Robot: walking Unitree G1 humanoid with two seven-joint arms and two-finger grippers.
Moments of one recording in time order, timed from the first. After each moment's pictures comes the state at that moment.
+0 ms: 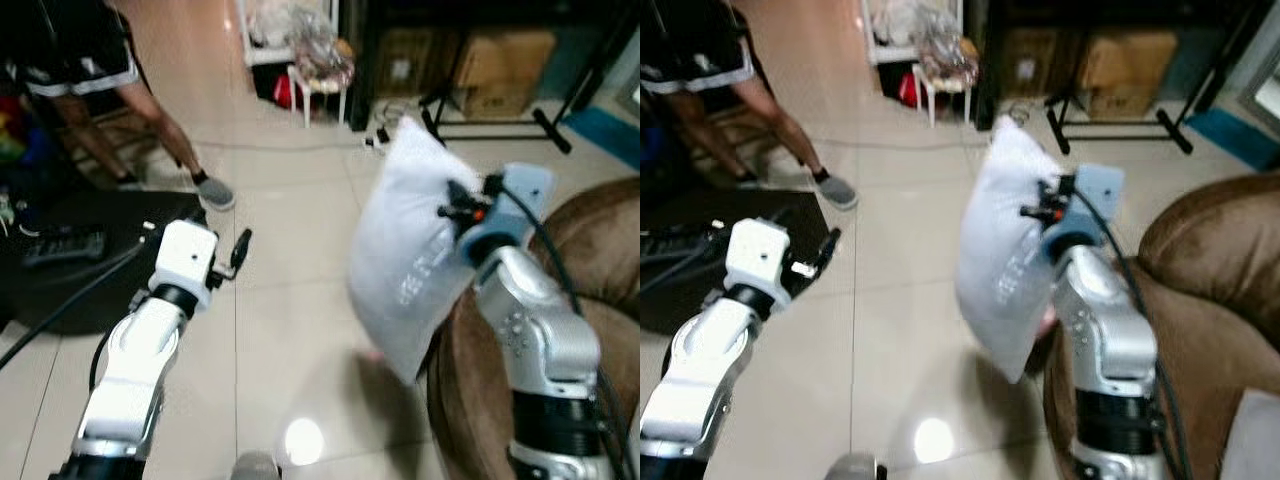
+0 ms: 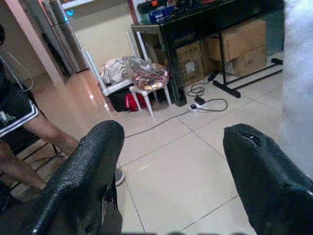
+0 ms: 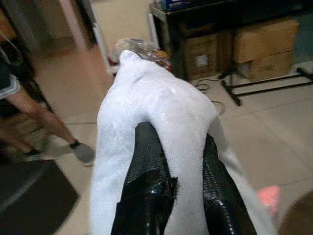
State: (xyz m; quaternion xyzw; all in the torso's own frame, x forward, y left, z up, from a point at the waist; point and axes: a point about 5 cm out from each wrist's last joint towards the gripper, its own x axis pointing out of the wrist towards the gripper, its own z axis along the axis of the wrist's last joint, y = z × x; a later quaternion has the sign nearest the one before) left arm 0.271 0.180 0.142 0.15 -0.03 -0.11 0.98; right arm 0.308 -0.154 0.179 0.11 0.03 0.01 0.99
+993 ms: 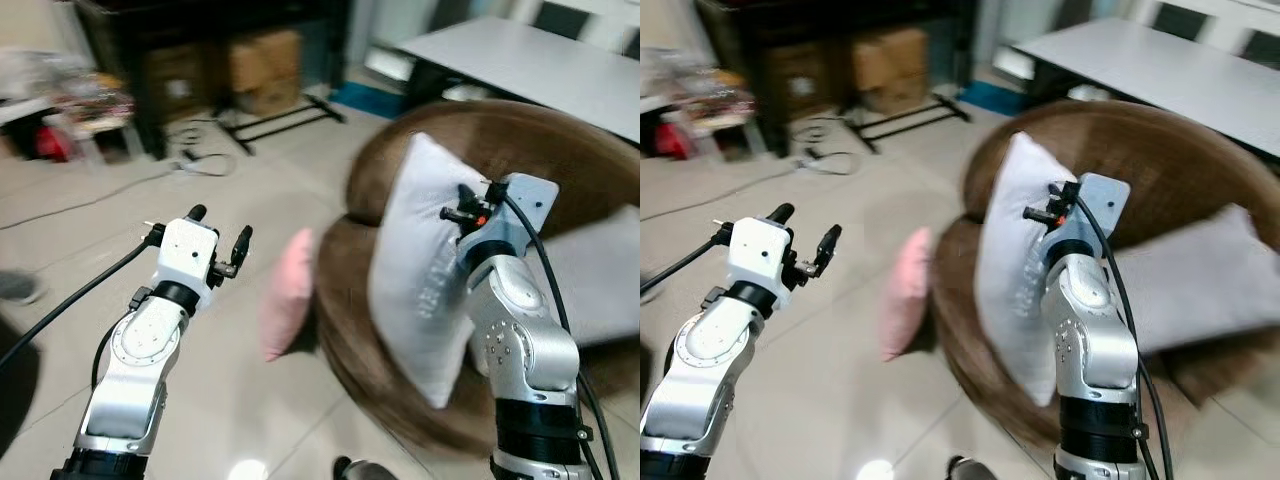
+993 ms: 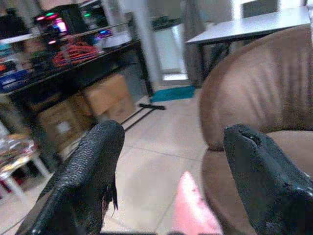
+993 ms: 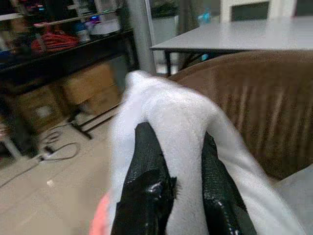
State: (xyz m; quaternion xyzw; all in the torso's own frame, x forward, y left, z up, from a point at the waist) left arm 0.274 0.180 0.143 0.15 -0.04 -0.11 0.98; right arm 0.306 -0.151 0.169 0.13 0.02 -0.03 0.99
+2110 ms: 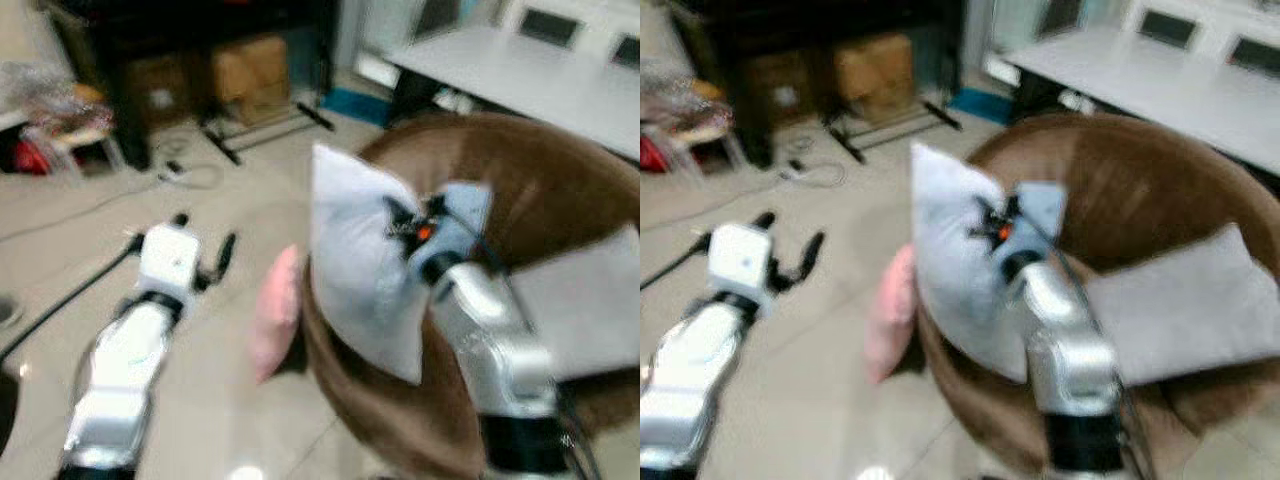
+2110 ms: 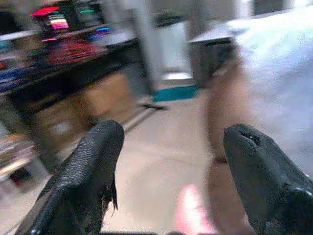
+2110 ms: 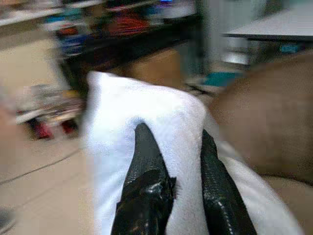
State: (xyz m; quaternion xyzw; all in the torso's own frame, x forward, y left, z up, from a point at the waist) left arm 0.270 0.174 0.143 0.14 -0.04 -0.12 0.98; right arm 0.296 -0.126 0.160 0.13 0.04 0.09 0.99
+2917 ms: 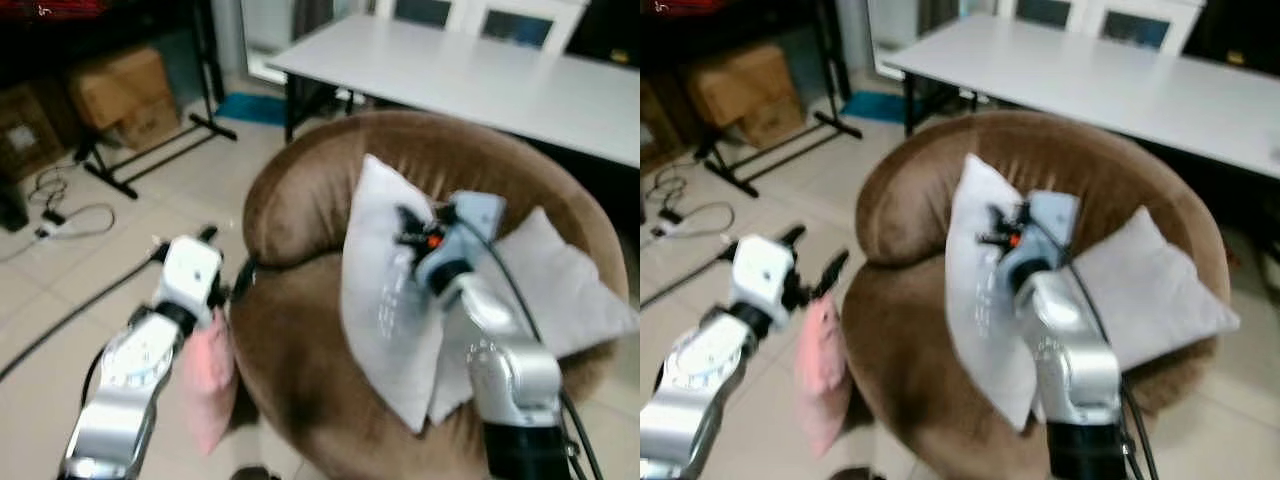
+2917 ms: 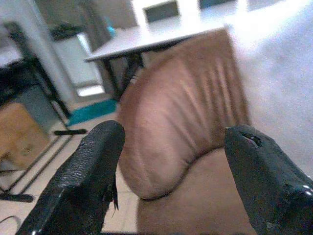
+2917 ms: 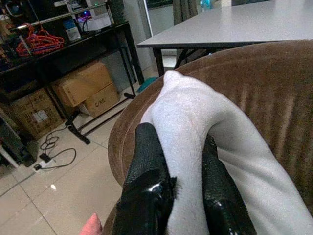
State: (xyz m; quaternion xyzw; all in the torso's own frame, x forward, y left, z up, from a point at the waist) left arm 0.256 0.176 0.130 0.15 0.00 -0.18 0.97; right arm 0.292 -0.117 0.157 0.13 0.05 0.10 0.98
